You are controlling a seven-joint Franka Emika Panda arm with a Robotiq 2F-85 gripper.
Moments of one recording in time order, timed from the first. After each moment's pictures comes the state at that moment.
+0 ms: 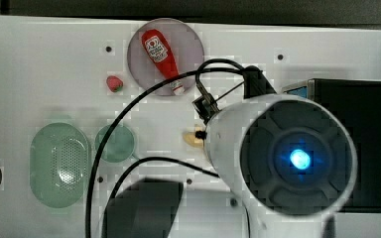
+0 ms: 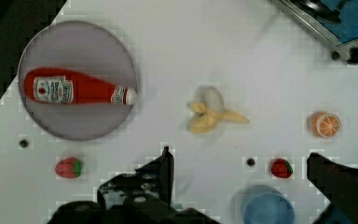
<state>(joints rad) -0.01 -0.23 -0.06 -1.93 0.00 0.16 0.08</state>
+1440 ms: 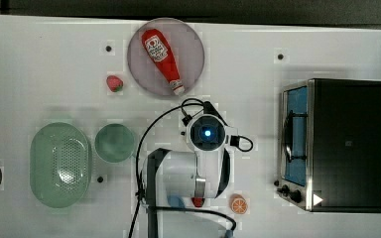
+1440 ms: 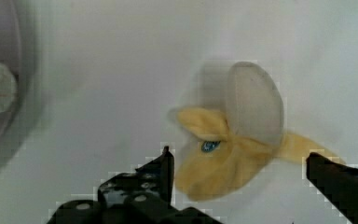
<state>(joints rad) -0.01 0.29 -0.03 -2.43 0.01 1.11 0.08</state>
